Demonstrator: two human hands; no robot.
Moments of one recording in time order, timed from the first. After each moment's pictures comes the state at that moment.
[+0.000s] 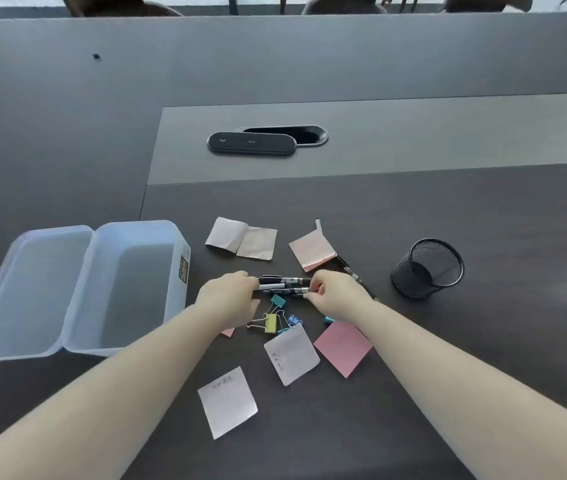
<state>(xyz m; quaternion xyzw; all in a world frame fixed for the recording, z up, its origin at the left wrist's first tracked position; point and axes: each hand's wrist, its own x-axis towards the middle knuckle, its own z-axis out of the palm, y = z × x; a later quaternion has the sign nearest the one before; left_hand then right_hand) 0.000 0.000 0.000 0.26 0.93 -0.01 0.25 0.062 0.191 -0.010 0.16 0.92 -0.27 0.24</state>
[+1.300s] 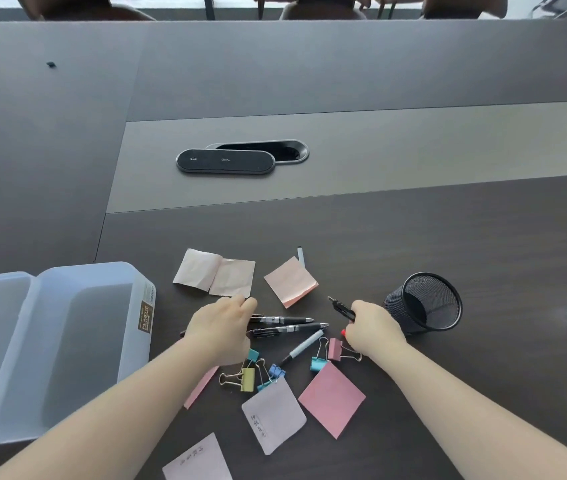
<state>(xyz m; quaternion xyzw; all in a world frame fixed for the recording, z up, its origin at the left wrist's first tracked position) -0.033 0.037 -0.026 0.33 0.92 -0.02 0.22 0.058 0.260 -0.030 0.30 0.91 -0.17 0.23</state>
